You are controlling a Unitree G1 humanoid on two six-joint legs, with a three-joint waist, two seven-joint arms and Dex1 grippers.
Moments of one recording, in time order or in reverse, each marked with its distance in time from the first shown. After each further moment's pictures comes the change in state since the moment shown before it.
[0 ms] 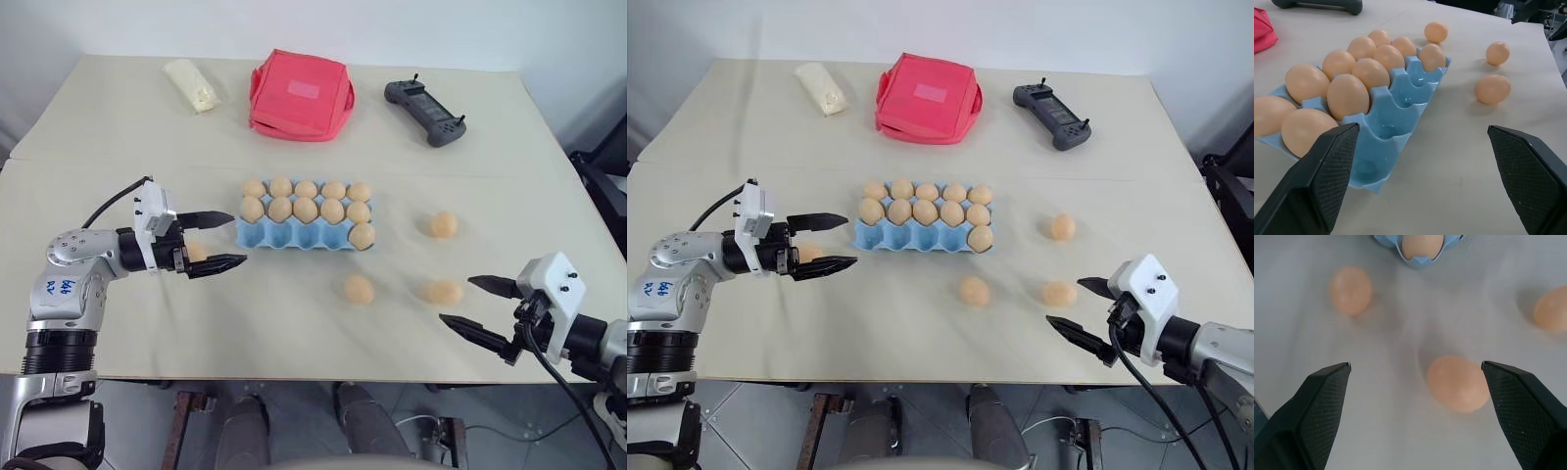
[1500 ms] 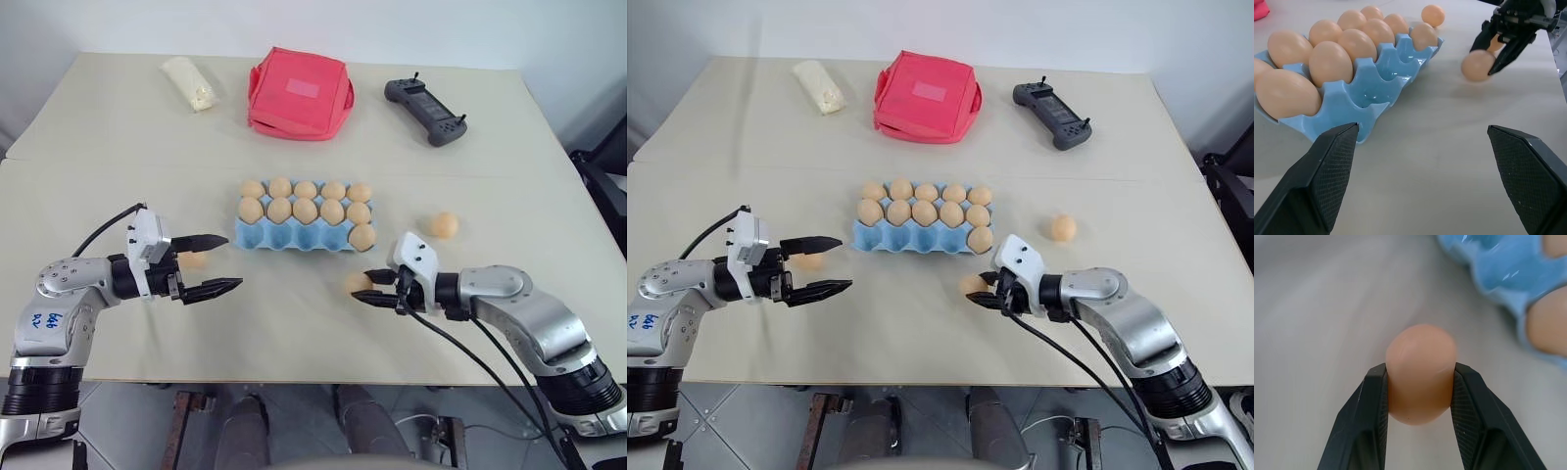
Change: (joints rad) left arm 0.192 0.027 0.047 -0.178 -0.052 0.037 0.067; right arm -0.610 0.198 0.642 0.317 -0.242 -0.025 0.069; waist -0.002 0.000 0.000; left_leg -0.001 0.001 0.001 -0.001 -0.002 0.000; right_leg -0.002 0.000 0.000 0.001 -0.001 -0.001
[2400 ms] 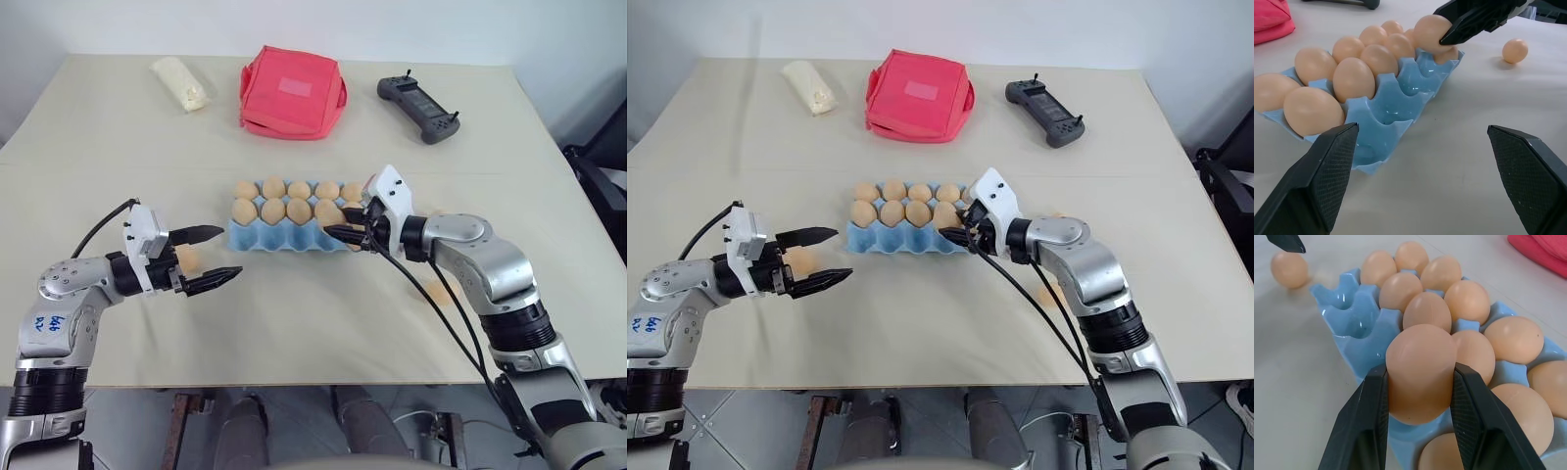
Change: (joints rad) left arm 0.006 -0.030 0.021 0.004 0.000 -0.048 0.079; right arm -0.291 0.246 0.033 0.296 -0.120 -0.057 -0.071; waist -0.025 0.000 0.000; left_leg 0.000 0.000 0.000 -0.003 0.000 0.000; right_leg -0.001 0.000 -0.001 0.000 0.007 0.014
